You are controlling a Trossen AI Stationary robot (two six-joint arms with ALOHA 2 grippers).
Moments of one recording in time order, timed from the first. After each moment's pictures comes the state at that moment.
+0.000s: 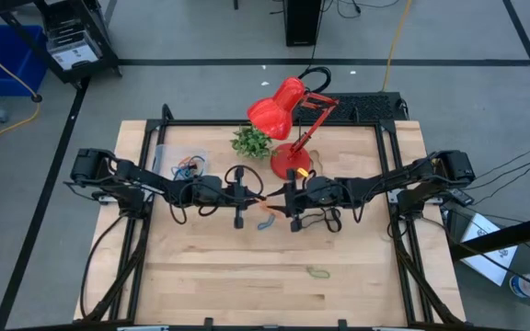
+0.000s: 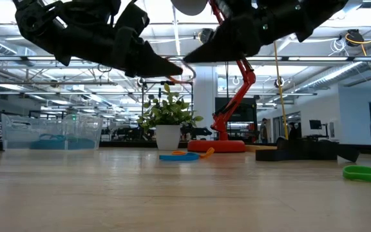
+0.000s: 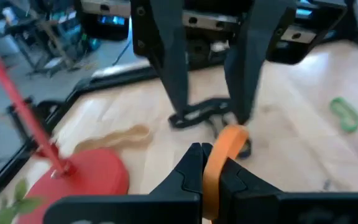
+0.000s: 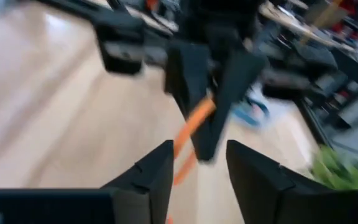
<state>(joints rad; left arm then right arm) -0.03 1.54 0.58 0.73 -0.06 0.21 0.07 1.54 0.80 0.38 0.14 -0.32</state>
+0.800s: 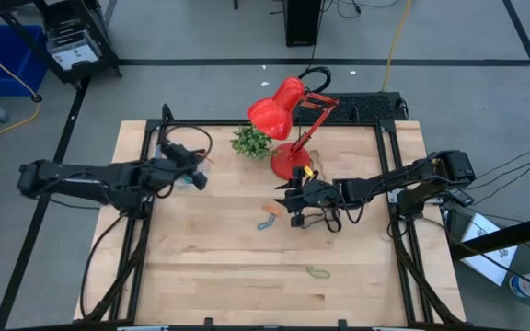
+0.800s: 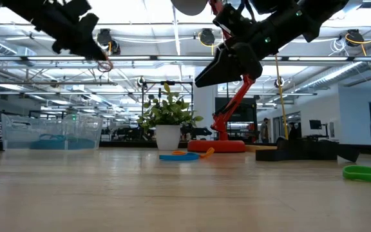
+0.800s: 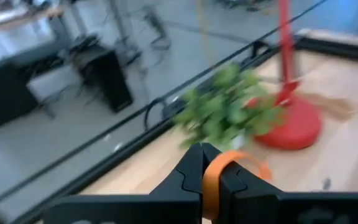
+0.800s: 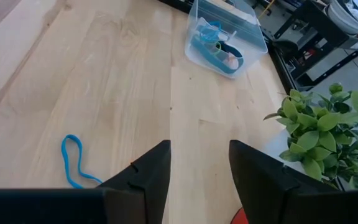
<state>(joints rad) 0.03 0.77 0.58 -0.29 -0.75 -0.24 0.08 1.54 0.80 0.23 0.31 -0.31</state>
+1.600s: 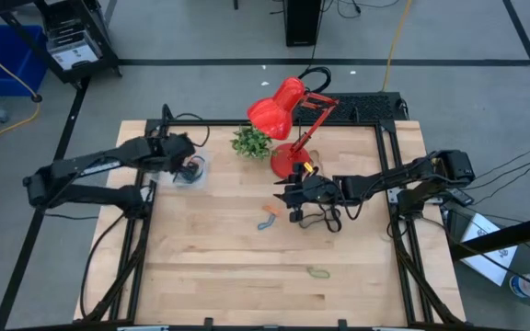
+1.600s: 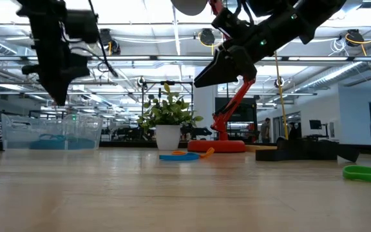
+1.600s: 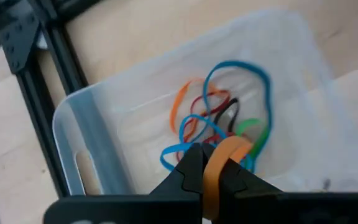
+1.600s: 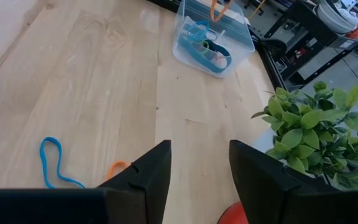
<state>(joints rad) 0.49 1.07 0.77 -1.02 -0.36 -0.57 0.05 1.54 0.80 0.24 0.31 -0.33</state>
